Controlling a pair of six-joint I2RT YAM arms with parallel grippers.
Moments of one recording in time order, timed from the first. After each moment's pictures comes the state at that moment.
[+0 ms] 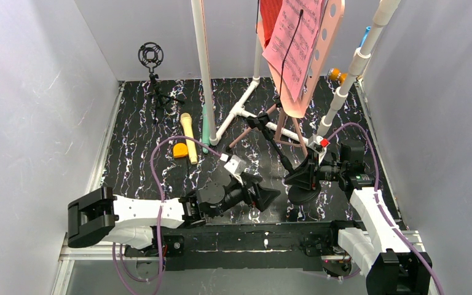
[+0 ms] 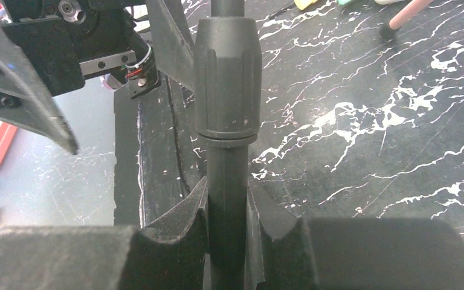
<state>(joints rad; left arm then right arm) -1.29 1.23 0.52 0.64 -0.33 -0.61 0.06 0.86 0.51 -0.31 -1.31 -0.24</state>
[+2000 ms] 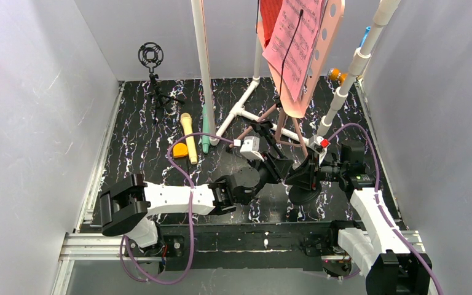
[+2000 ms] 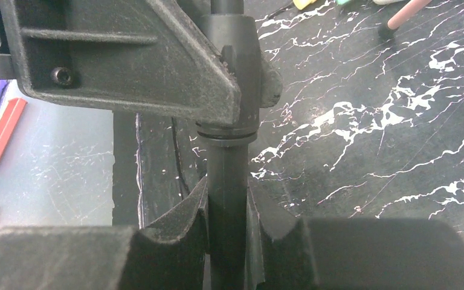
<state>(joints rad) -1.28 1.54 0.88 0.61 -0.58 -0.86 0.05 0.86 0.51 -0.33 -1.32 -0.26</state>
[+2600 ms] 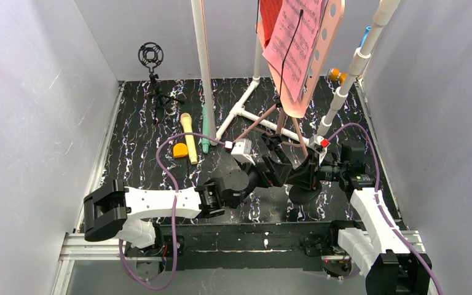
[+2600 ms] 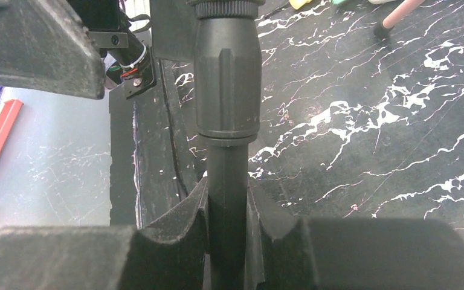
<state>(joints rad) -1.29 1.41 0.83 0.48 -0.58 -0.84 0.05 0.86 0.51 -0.33 -1.31 -0.26</state>
